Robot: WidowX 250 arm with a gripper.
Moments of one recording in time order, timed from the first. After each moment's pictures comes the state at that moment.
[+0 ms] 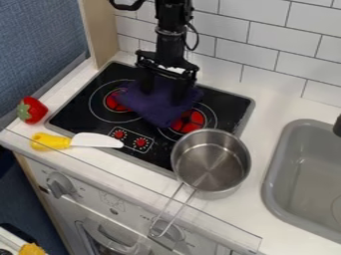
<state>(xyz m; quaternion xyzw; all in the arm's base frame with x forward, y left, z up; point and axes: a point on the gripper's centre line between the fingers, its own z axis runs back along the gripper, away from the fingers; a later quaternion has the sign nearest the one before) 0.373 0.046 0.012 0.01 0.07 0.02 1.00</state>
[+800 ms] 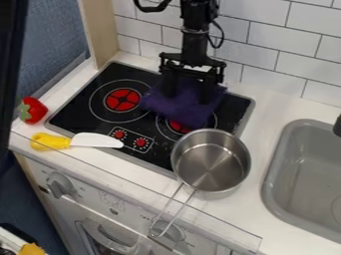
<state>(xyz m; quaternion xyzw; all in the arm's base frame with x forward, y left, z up) 0.392 0.013 0.011 -0.01 0.08 0.07 0.99</state>
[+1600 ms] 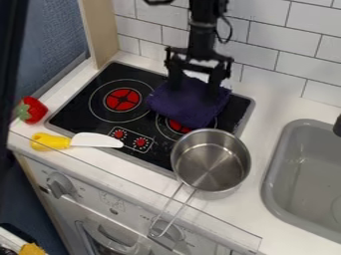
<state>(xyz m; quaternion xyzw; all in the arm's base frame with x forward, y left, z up) 0.392 0.012 0.038 0.01 0.07 0.07 0.99</state>
